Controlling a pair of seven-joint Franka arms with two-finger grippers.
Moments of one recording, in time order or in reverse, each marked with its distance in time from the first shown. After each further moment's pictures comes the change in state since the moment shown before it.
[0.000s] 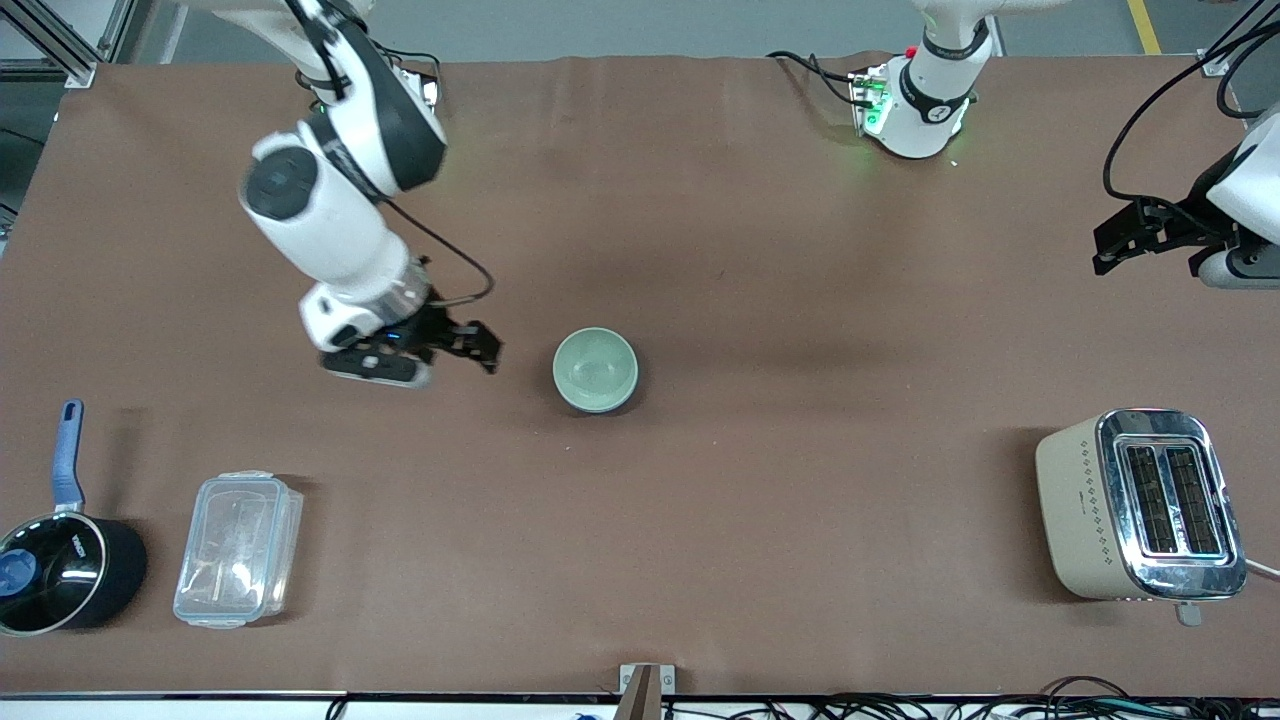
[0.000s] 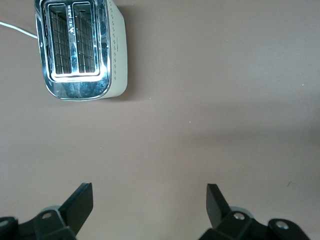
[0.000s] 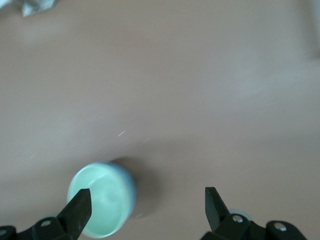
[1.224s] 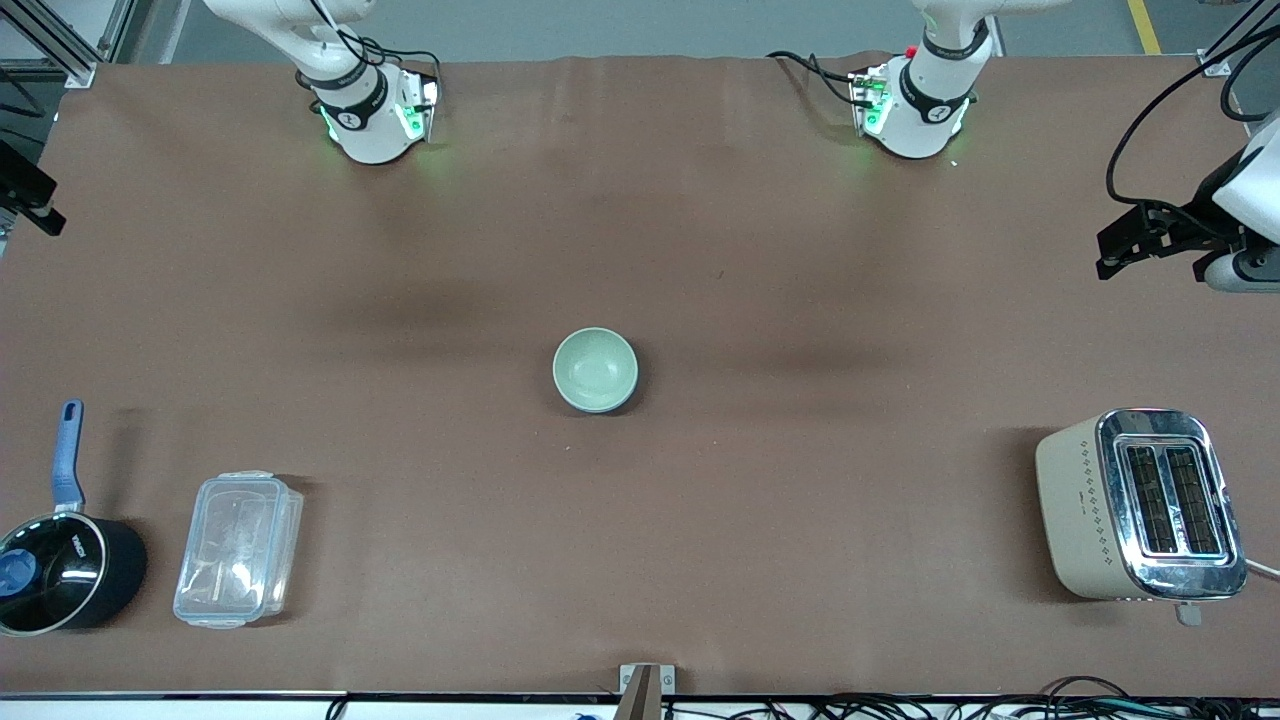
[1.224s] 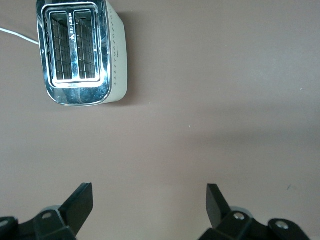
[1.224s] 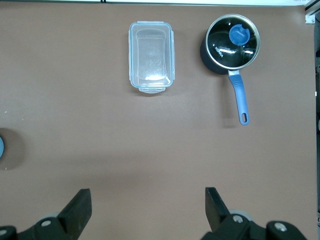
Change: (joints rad) left arm -0.003 0.013 -0.001 0.020 0.000 0.008 0.003; right arm -0.009 -0.277 -0.495 0.300 -0.024 -0.622 -0.742
